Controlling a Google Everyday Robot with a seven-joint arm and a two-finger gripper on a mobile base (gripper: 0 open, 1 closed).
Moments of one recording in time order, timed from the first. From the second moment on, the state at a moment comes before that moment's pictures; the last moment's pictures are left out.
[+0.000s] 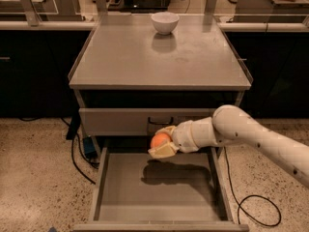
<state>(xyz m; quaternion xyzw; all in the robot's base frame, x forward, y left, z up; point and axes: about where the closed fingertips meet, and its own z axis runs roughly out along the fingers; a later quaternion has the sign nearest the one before) 0.561 -0.026 0.651 -0.50 0.73 0.30 0.36</state>
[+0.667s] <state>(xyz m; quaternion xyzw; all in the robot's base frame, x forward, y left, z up) 0.587 -0.063 0.795 -0.49 0.67 0.35 0.44</state>
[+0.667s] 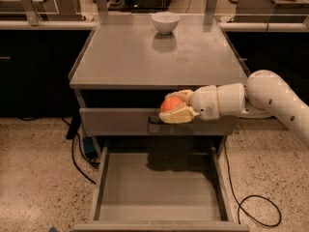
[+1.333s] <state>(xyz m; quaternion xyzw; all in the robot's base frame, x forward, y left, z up) 0.587 -0.061 0.816 -0.49 0.65 0.36 0.46</state>
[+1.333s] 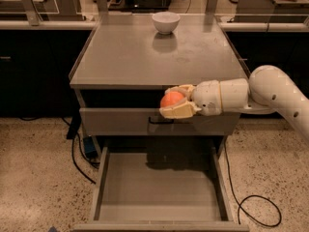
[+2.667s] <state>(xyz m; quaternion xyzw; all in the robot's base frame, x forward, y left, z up) 0.733 -0.047 0.895 -0.54 0.60 0.33 0.50</state>
